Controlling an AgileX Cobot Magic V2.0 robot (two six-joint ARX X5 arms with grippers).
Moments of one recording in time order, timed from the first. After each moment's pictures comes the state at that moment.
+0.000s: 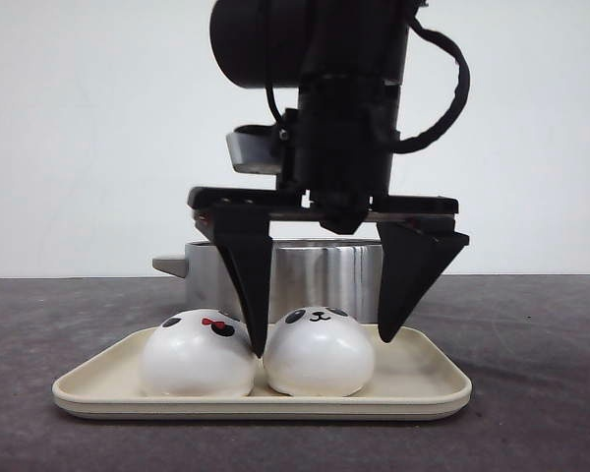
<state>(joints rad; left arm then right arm) -0.63 1.10 1.95 -1.20 -0.08 -0.20 0.87 1.79 1.25 -0.79 0.06 0.53</state>
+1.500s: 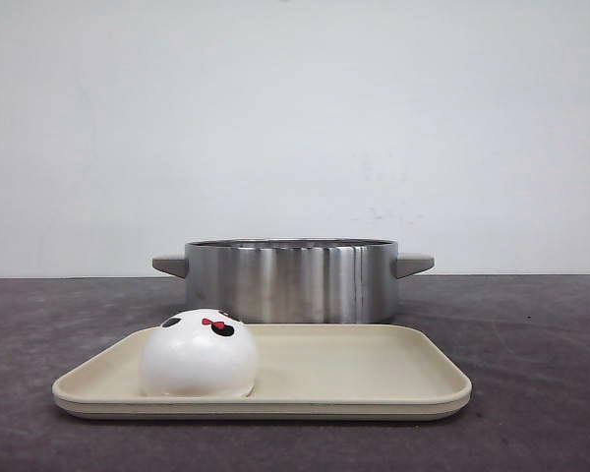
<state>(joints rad) -0.63 1.10 1.95 -1.19 -0.08 -0.17 0.81 1.48 1.65 -0.76 0.10 0.37</state>
